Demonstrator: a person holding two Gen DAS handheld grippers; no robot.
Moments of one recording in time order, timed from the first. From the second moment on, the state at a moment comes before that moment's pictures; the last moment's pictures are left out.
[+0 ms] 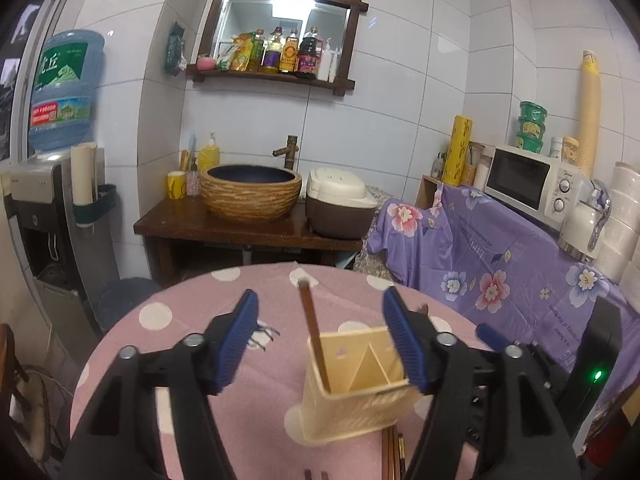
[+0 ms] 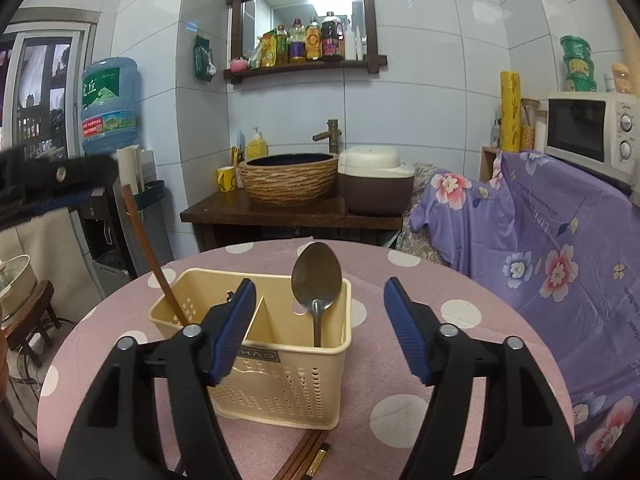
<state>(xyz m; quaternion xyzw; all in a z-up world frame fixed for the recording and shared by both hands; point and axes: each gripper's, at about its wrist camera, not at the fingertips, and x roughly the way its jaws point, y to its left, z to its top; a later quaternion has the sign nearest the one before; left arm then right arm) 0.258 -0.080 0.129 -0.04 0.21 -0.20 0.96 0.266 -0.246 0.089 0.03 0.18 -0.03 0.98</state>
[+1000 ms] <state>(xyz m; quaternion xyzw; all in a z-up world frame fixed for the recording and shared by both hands) 0.151 -0.012 -0.026 0.00 0.37 -0.13 0.92 0.155 -0.196 -0.052 0.04 0.43 -0.05 0.90</state>
